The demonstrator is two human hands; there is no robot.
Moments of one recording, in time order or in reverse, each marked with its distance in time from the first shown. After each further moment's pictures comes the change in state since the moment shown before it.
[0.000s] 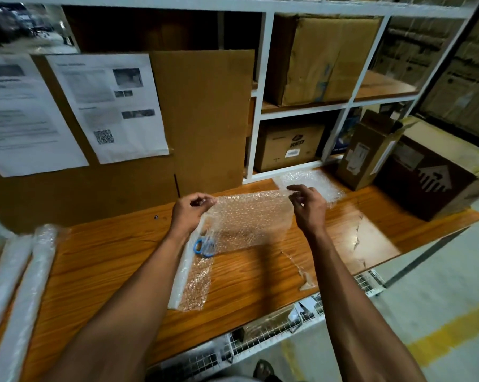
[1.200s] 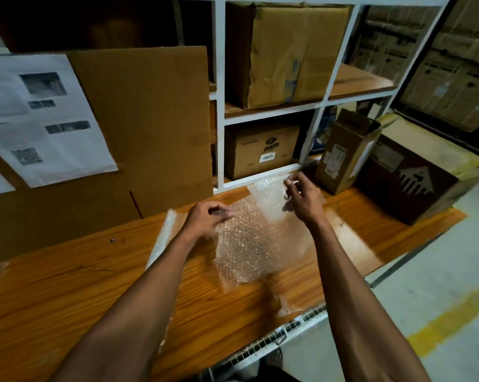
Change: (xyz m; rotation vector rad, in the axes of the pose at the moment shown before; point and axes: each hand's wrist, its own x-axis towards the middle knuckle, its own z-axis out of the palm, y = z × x) left_hand 0.057 0.019 0.134 0.218 -0.344 -0.032; right_hand 0.089 0.059 -0.041 0.307 -0.125 0.174
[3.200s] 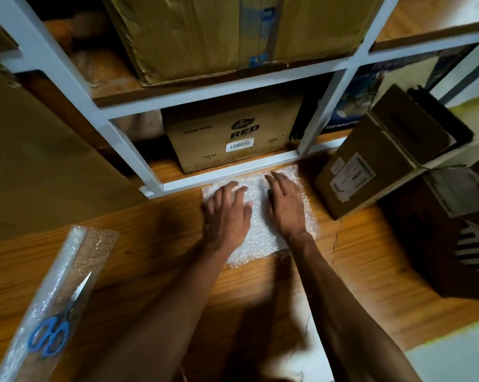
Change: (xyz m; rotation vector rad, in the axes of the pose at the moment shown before) left_hand 0.284 -0.022 0.255 0.875 0.261 -0.044; right_hand 0.255 0.275 0.011 -0.615 -0.350 -0.209
